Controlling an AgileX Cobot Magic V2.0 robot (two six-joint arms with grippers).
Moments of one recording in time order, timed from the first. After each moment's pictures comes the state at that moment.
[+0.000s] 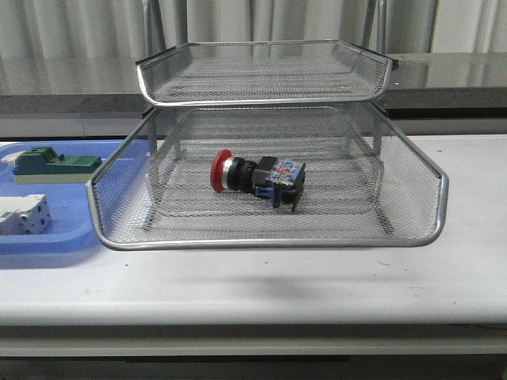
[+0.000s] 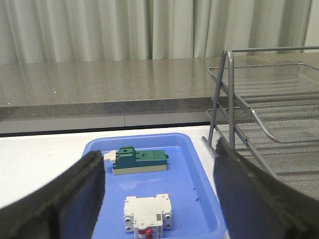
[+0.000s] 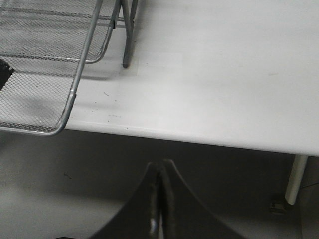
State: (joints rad) left arm 0.03 0.19 -0.27 -0.70 0.22 0.69; right arm 0.04 0.55 -0.71 0.07 0.95 -0.03
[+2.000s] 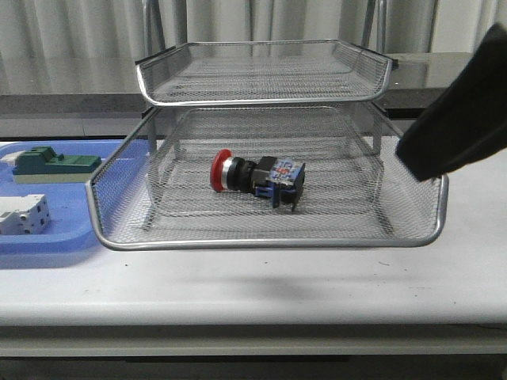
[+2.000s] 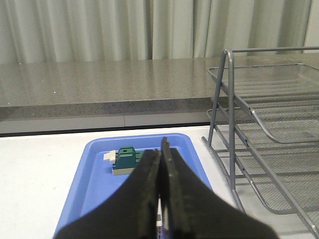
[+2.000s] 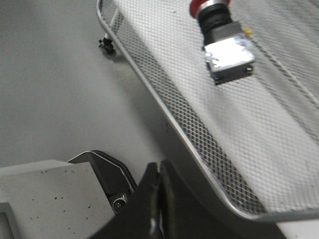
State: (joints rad) left arm 0.03 0.19 -0.27 -0.70 0.22 0.69; right arm 0.35 1.13 -0.71 0.73 0.74 -1.04
